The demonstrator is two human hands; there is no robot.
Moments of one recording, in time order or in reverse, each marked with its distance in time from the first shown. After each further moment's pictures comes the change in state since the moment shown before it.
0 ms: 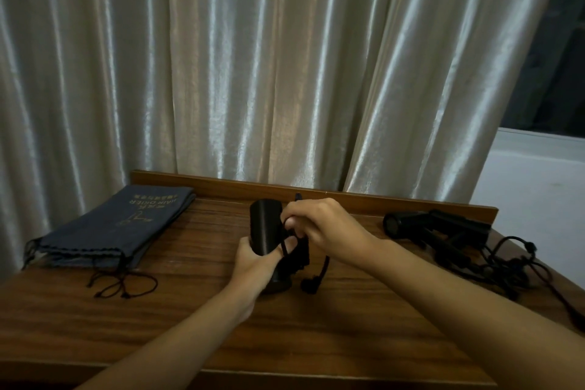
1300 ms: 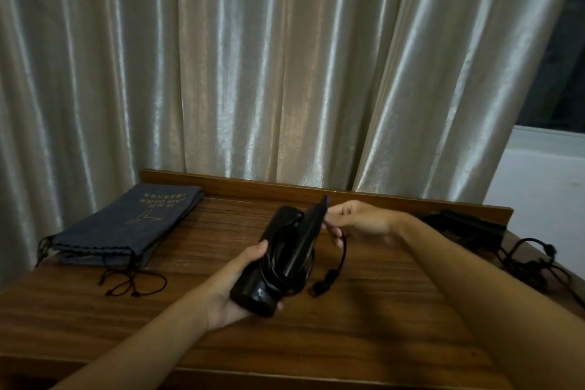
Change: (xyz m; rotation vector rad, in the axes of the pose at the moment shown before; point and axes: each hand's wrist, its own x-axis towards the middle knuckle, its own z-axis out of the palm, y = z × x) left_hand -0.007 0.005 -0.060 -0.410 -0.676 -0.333; right_hand -0.004 0.075 -0.008 1.023 -0.450 0.620
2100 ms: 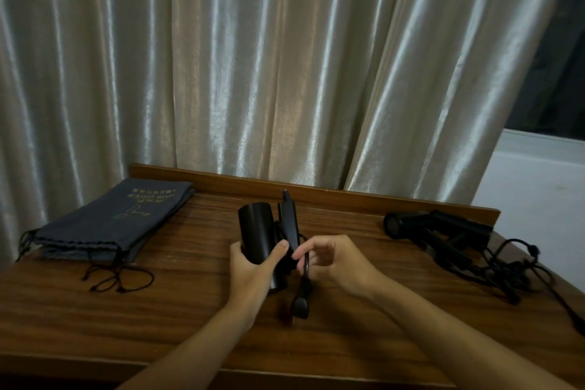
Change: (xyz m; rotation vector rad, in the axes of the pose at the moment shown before) left_hand 0.057 -0.044 0.025 0.343 0.819 0.452; right_hand -0.026 0.040 0.076 -0.270 0.356 -0.210
